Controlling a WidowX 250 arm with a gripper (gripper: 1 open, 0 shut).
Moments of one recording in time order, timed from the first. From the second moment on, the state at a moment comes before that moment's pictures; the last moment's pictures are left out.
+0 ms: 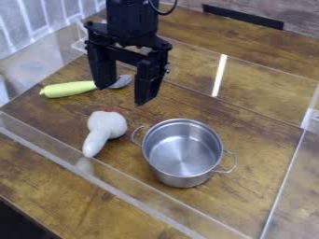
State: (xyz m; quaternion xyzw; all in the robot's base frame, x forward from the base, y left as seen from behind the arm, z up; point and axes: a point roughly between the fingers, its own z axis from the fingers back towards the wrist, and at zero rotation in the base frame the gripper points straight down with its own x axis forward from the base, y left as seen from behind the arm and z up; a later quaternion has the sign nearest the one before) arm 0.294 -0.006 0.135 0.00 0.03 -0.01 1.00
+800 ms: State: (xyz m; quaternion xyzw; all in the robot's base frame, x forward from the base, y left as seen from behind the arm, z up) arm 0.290 0.024 0.067 0.02 0.03 -0.04 1.00
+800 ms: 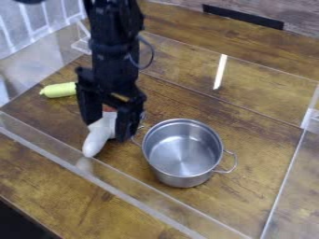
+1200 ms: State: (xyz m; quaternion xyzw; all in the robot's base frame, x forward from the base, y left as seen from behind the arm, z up) arm 0.292 0.032 0.047 0.02 0.02 -0.04 1.00
